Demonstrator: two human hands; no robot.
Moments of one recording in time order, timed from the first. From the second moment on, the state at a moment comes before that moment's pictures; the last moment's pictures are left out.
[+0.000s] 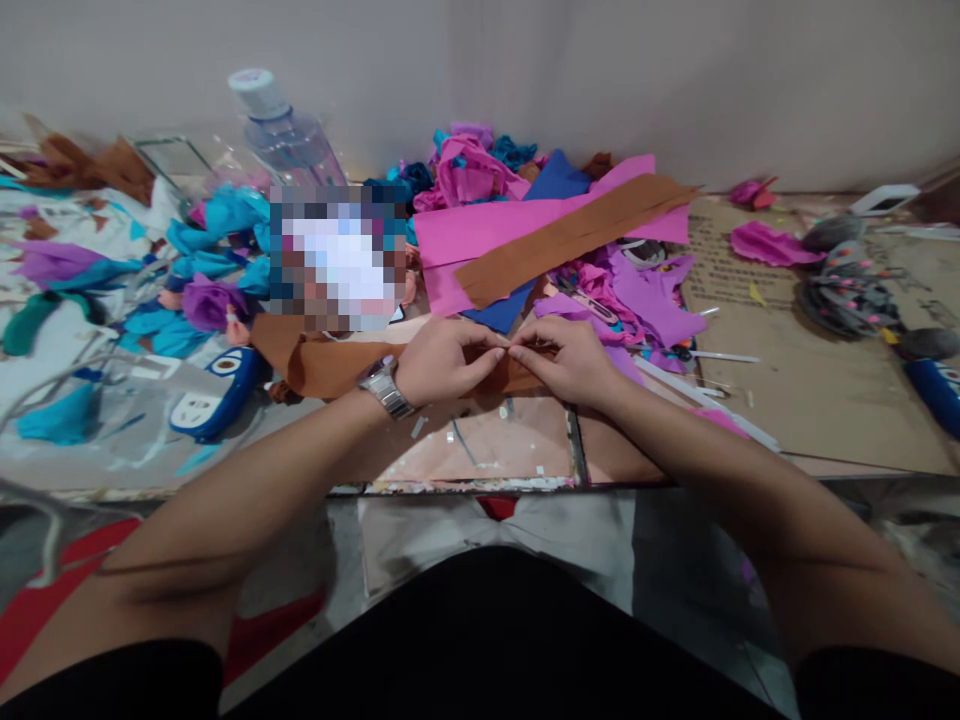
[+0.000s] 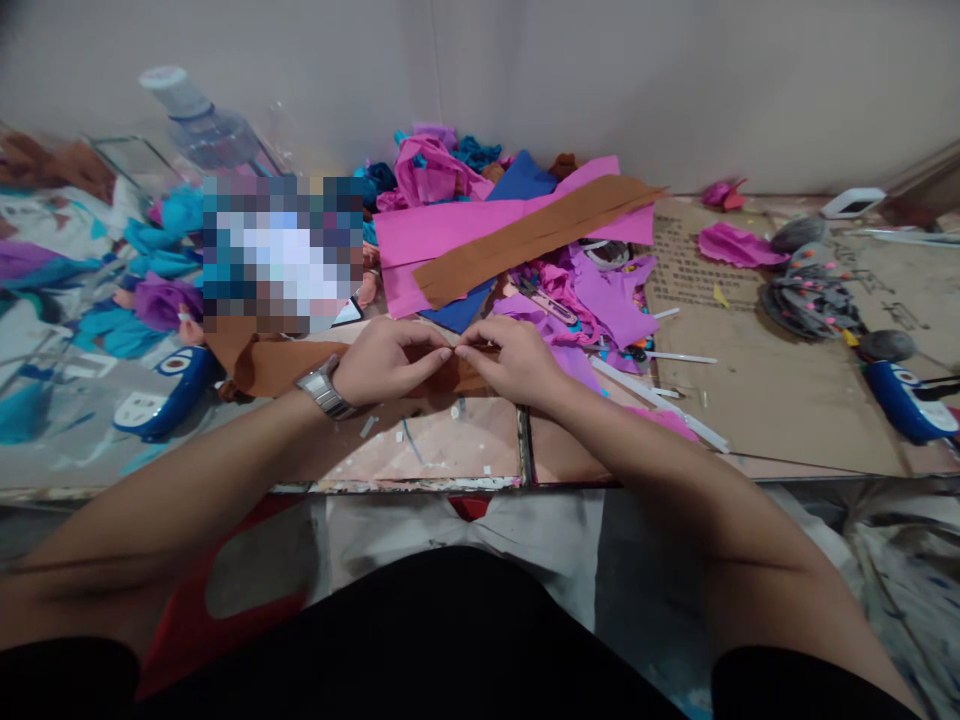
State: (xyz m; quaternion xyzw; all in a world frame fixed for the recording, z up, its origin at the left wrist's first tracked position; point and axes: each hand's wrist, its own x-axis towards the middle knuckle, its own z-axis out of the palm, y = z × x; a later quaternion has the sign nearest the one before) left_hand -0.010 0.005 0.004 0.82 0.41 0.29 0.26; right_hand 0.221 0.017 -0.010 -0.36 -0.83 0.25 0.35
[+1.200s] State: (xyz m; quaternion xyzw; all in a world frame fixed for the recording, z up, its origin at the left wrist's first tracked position) left_hand -0.001 -0.009 0.006 0.83 0.50 0.26 0.04; right_hand 0.221 0.017 -0.012 -0.38 -0.81 0.28 0.35
